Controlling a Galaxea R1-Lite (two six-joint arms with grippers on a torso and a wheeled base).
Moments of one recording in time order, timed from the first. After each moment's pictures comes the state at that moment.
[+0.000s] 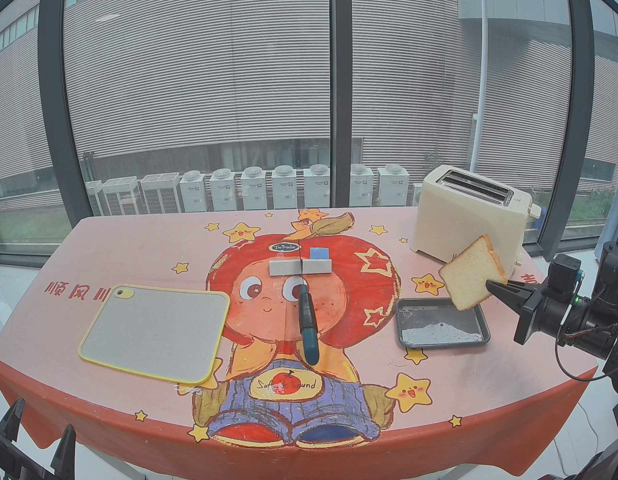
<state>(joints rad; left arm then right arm) 0.01 0.04 -0.02 0.00 -0.02 0.01 0.25 1.53 -0.31 -0.96 0.29 -0.09</state>
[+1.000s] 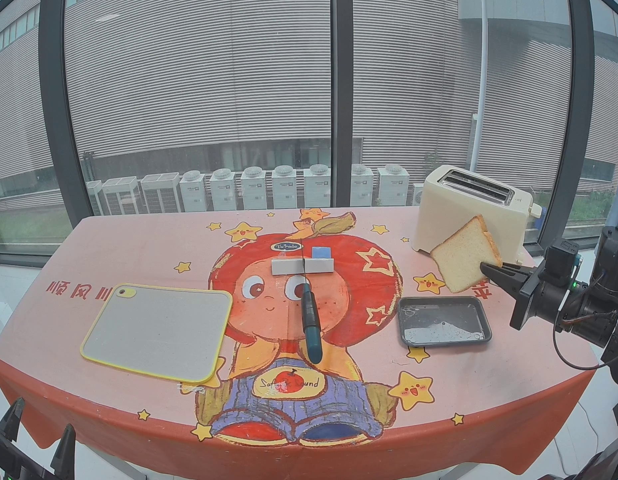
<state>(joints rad) 0.01 0.04 -0.02 0.00 -0.02 0.01 0.27 1.55 -0.38 -0.96 0.30 -0.10</state>
